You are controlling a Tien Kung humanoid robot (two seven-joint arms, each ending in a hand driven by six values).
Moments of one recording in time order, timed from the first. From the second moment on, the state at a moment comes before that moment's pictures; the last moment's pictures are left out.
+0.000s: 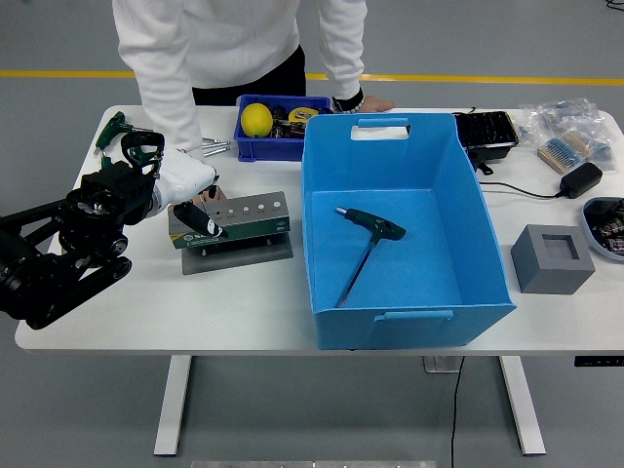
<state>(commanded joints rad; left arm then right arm) -0.87 0.43 -0.44 -1.11 2.06 -0.21 0.28 0.14 -0.19 0.08 0.23 0.37 -0.32 0.00</state>
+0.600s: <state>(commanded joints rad) -0.89 0.42 -0.43 -1.08 2.07 -0.24 0.29 0.15 -0.19 0.08 0.23 0.37 -0.32 0.00</state>
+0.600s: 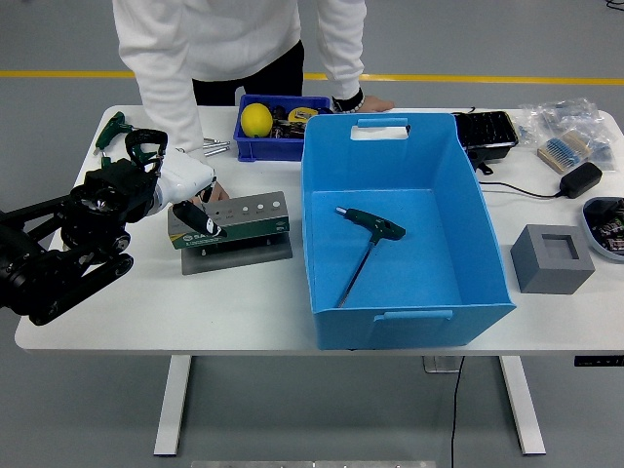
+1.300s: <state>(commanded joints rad) -0.90 0.42 -0.43 -1.08 1.99 -0.26 0.28 0.15 -0.19 0.08 0.23 0.36 -0.32 0.00</state>
